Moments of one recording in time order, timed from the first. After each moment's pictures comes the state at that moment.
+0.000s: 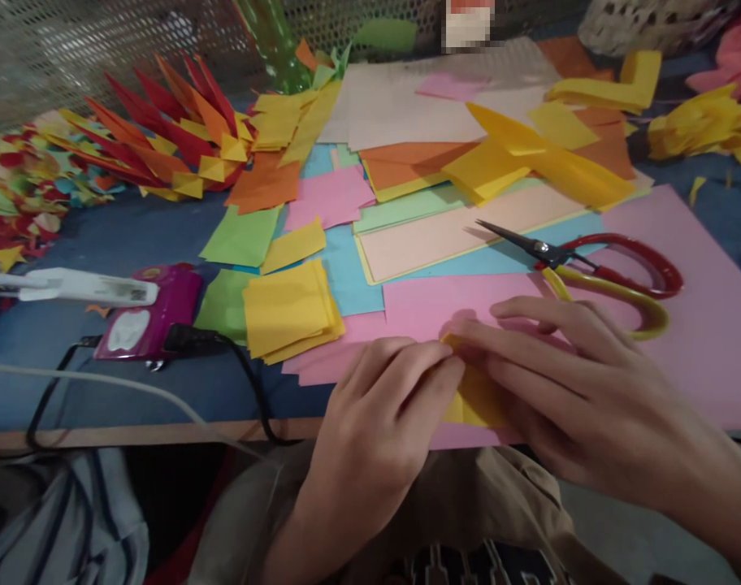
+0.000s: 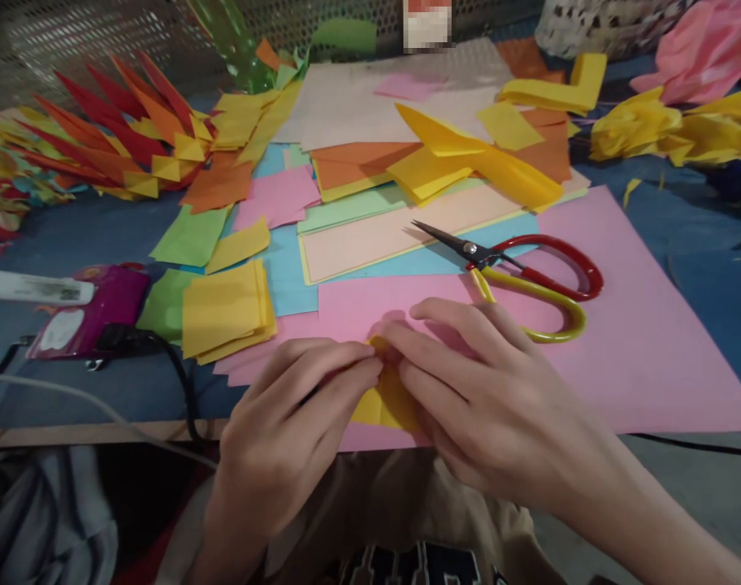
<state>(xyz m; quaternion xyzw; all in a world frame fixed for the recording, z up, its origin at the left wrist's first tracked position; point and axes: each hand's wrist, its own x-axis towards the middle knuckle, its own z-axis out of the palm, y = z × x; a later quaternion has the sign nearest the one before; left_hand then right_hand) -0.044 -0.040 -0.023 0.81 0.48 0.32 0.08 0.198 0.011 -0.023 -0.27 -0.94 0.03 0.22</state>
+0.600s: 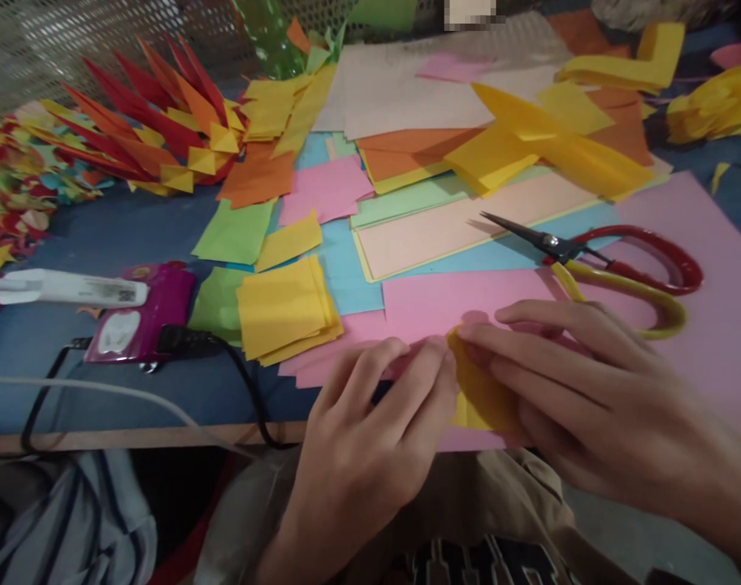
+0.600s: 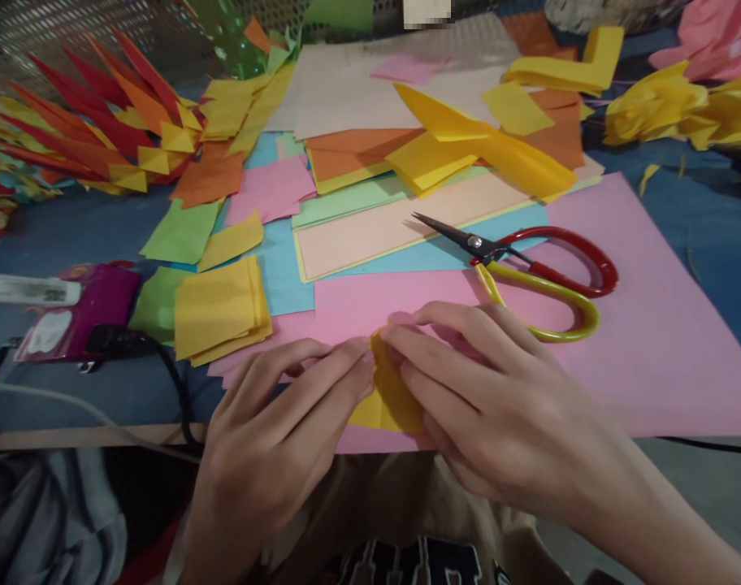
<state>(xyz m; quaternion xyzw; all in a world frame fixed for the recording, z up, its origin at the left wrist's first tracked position) -0.053 -0.041 -0.019 0.86 0.46 0.22 -0.06 0.201 0.011 -0.024 -0.26 -0.94 0.04 0.22</state>
